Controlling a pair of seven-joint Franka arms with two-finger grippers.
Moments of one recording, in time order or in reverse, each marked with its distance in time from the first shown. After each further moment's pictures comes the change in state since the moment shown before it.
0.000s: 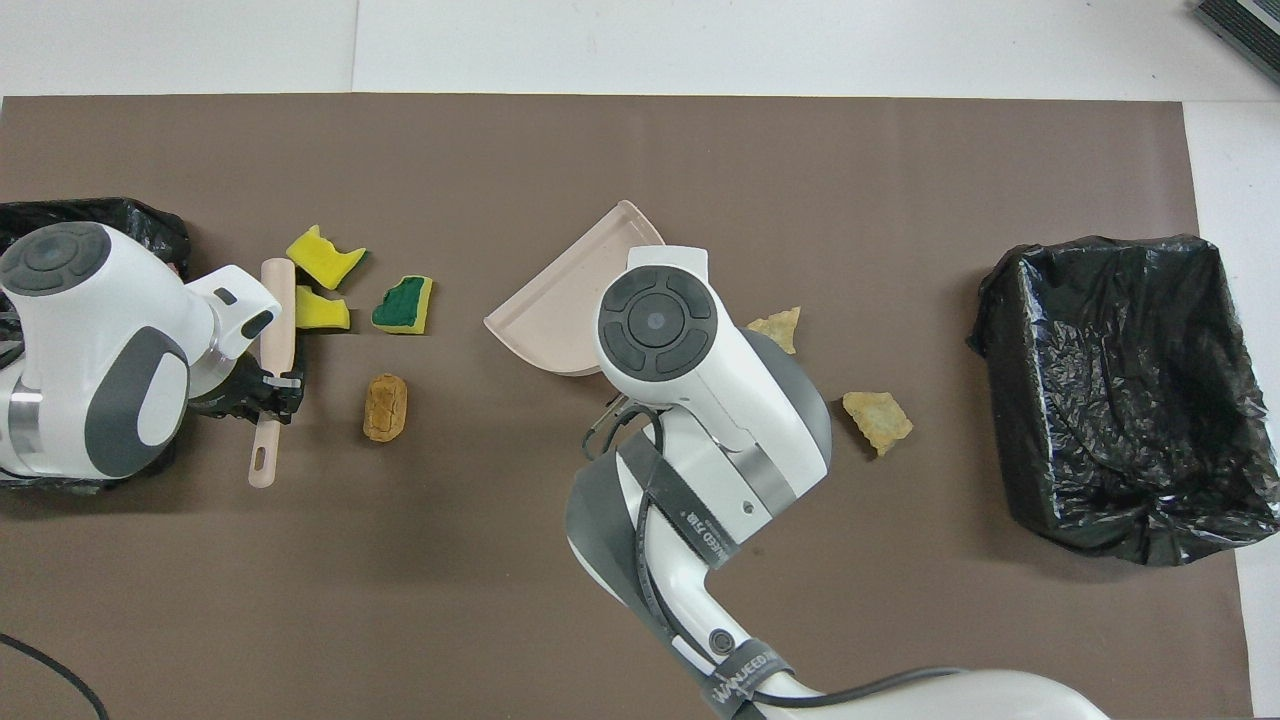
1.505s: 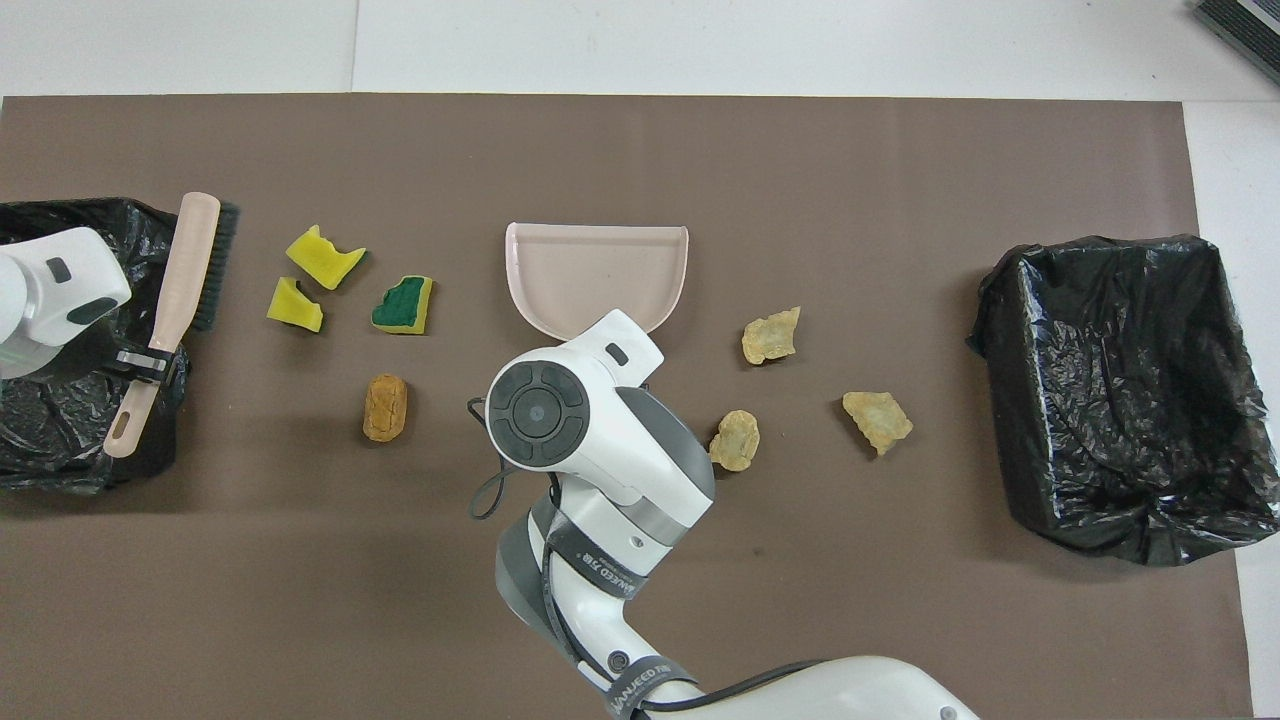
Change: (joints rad) left arm 0.136 -0.093 0.032 0.128 -0.001 -0.056 0.354; right arm 0.134 0.126 0.007 0.009 -0.062 0.209 1.127
